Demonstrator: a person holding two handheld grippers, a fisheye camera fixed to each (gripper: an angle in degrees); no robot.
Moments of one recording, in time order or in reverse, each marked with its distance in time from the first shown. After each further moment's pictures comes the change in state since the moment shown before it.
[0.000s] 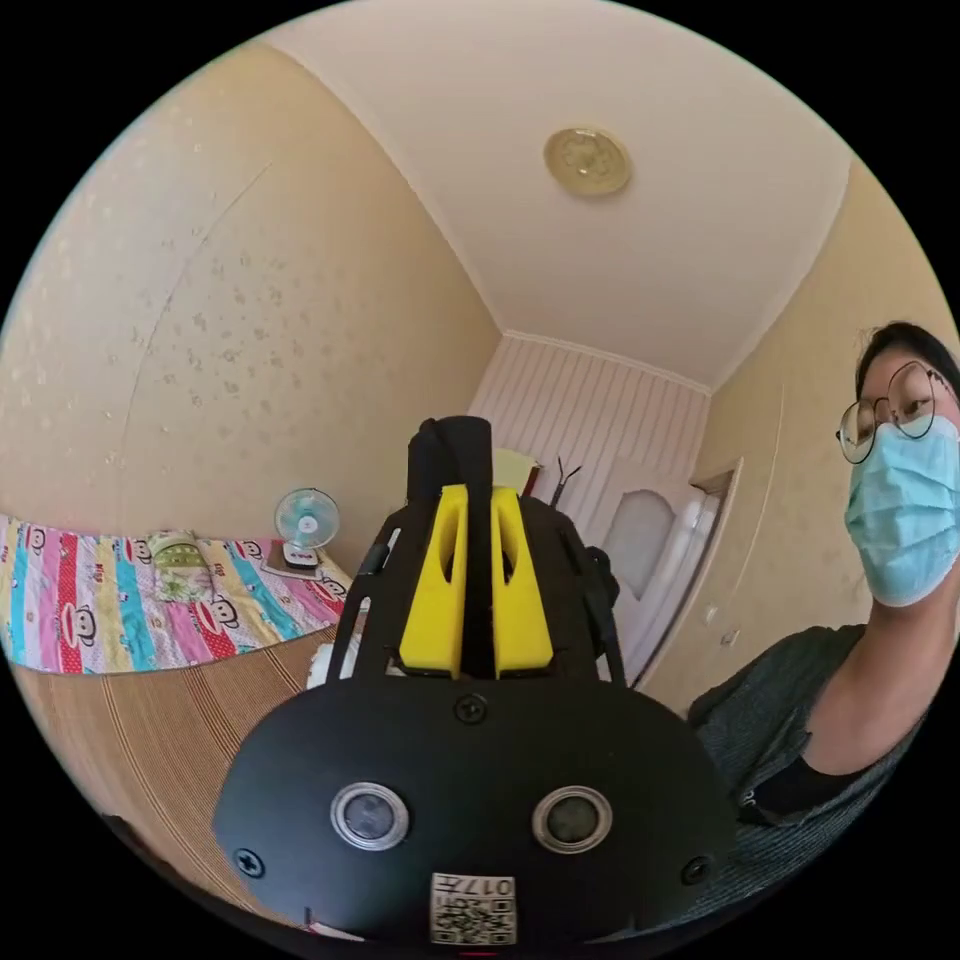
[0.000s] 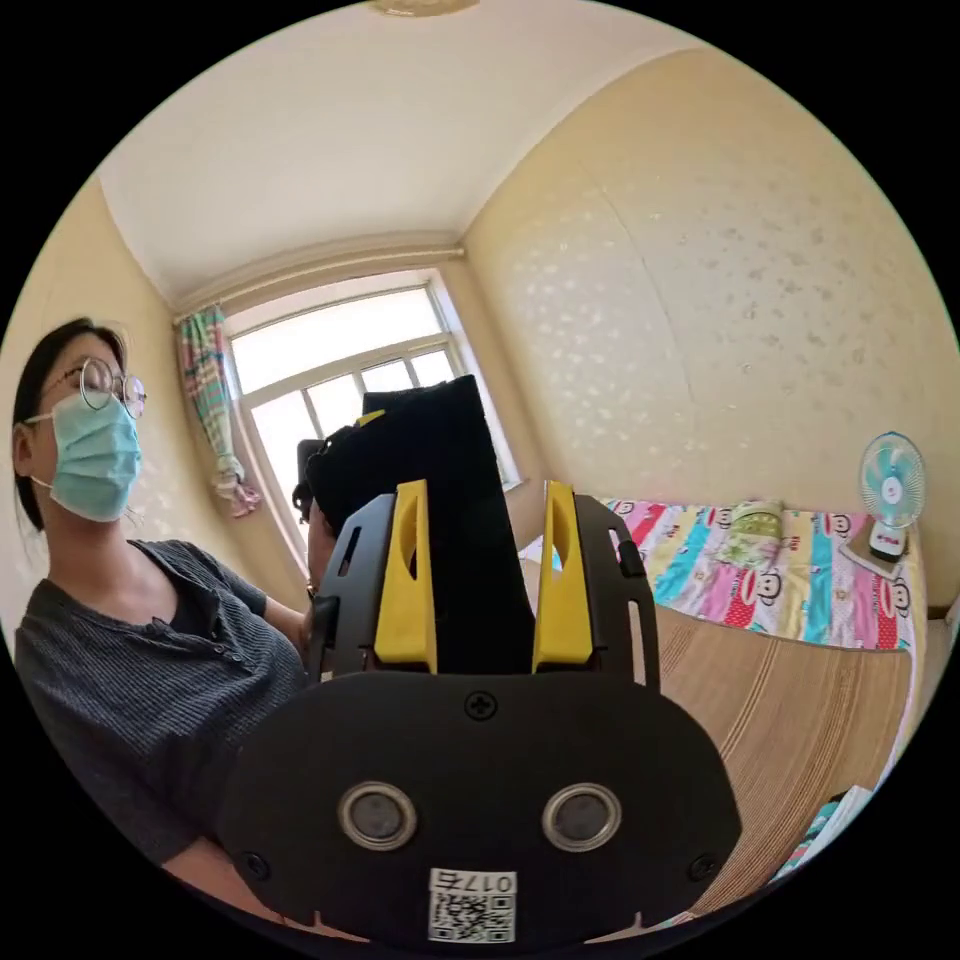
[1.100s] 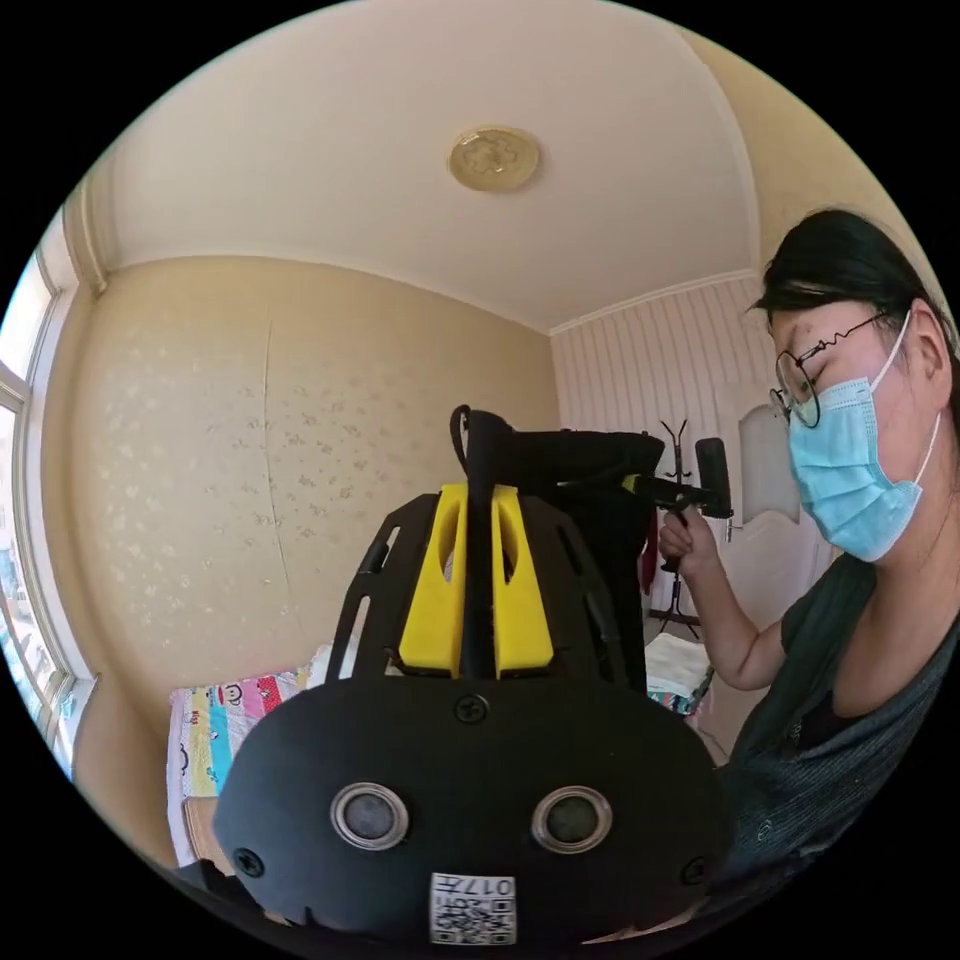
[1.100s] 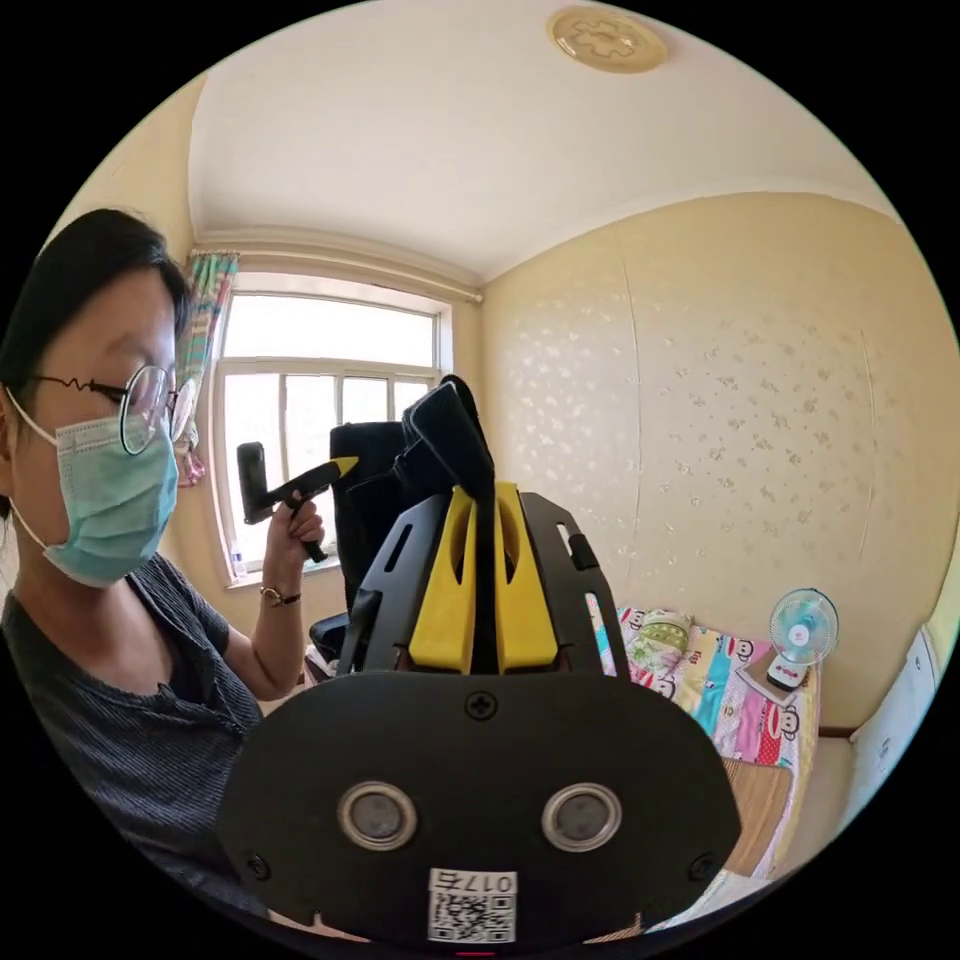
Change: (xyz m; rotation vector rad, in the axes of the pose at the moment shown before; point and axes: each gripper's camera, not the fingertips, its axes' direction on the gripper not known) left arm 0.034 -0.087 -0.104 0.011 -0.370 0.349; right arm -0.072 -0.167 0.018 0.059 0.197 -0.208
